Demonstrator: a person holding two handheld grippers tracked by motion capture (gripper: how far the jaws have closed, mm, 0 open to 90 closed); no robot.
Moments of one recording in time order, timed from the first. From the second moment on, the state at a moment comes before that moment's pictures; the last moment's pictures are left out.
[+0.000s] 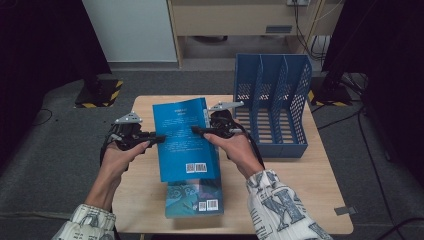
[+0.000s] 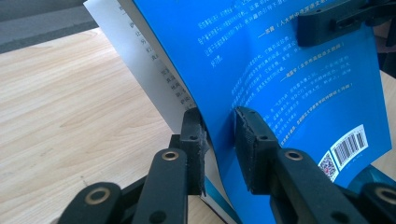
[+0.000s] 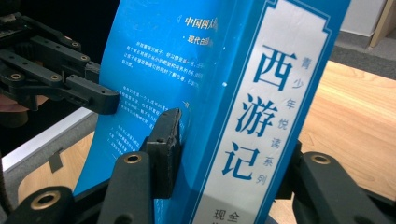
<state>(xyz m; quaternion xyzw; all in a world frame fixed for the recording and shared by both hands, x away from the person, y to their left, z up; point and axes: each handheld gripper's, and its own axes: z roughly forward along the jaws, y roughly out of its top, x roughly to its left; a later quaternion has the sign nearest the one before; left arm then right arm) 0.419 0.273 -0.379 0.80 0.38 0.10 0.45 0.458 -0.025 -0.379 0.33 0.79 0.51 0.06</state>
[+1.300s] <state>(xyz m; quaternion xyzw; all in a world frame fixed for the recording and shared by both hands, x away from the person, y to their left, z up) 0.450 0.264 -0.358 0.80 0.38 0.16 0.44 0.487 -0.023 -0.369 0.33 0.77 0.53 0.10</state>
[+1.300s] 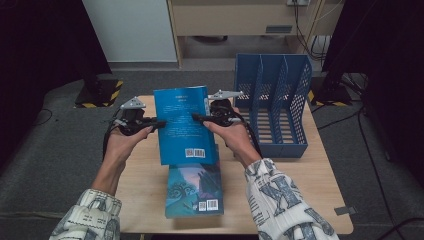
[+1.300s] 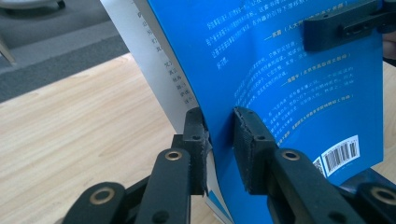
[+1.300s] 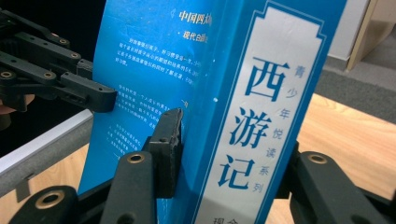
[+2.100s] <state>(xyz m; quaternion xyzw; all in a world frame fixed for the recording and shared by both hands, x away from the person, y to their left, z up) 0.409 0.263 -0.362 0.78 0.35 0.21 0.47 0.454 -0.025 -0.363 0.28 0.78 0.53 0.15</state>
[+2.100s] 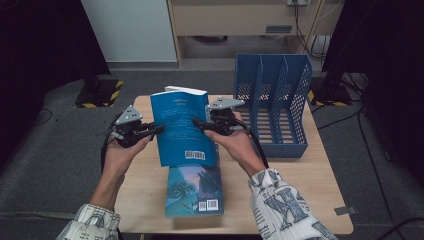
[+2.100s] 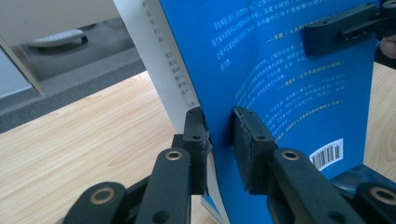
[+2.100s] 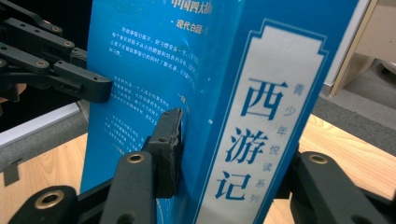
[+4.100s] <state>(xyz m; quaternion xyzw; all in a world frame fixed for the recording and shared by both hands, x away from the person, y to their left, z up) 0.380 0.269 -0.373 0.75 0.34 0.22 0.52 0.407 -0.045 -0.365 0.23 0.78 0.57 0.12</state>
